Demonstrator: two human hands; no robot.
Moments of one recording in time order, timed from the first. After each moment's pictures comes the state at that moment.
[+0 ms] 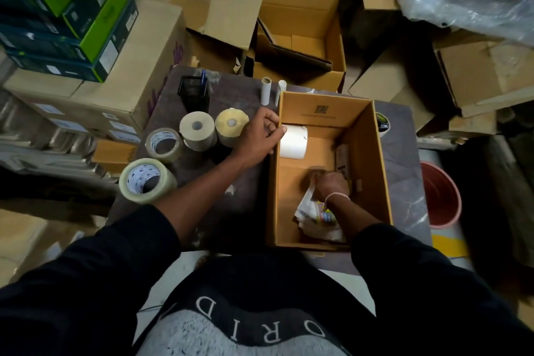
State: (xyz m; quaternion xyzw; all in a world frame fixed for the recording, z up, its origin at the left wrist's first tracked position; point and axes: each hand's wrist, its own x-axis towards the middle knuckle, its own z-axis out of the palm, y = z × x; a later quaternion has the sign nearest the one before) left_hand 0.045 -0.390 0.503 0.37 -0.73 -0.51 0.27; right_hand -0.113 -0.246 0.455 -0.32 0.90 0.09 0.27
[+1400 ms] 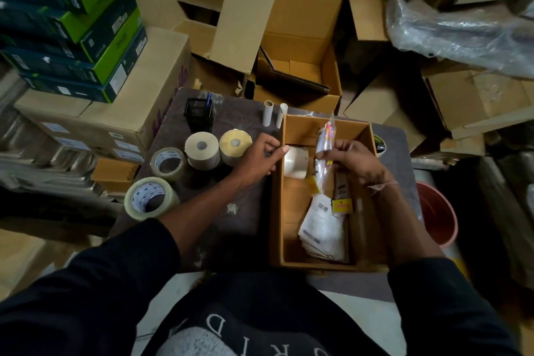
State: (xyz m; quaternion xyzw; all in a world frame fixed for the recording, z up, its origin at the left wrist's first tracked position) left_hand 0.055 -0.396 0.500 0.39 -0.67 -0.59 0.22; right_hand -0.155 -0.276 0.572 -0.29 0.67 -0.42 0.53
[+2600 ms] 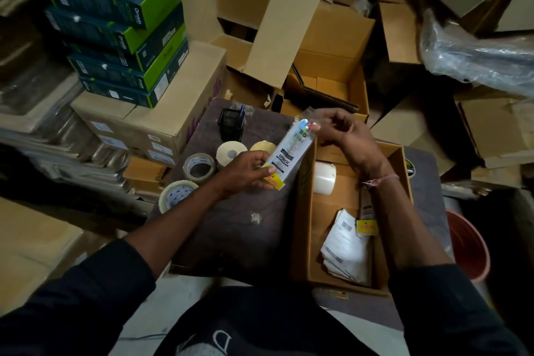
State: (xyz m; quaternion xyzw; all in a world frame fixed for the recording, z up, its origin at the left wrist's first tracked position) left_hand 0.154 -0.428 0.526 0.30 -0.58 -0.74 0.17; right_hand -0.083 -0.345 0.630 -0.46 0.59 -0.50 0.44
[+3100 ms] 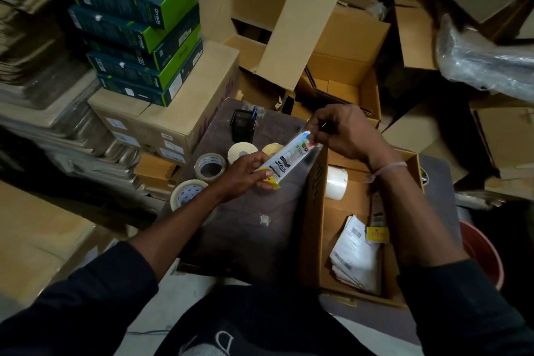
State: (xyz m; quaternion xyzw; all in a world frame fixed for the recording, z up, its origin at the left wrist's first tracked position) left_hand 0.181 -0.438 0.503 0.31 -0.63 -0.68 0.22; right_hand -0.062 -0.381 0.659 -0.73 0.65 -0.18 0.14
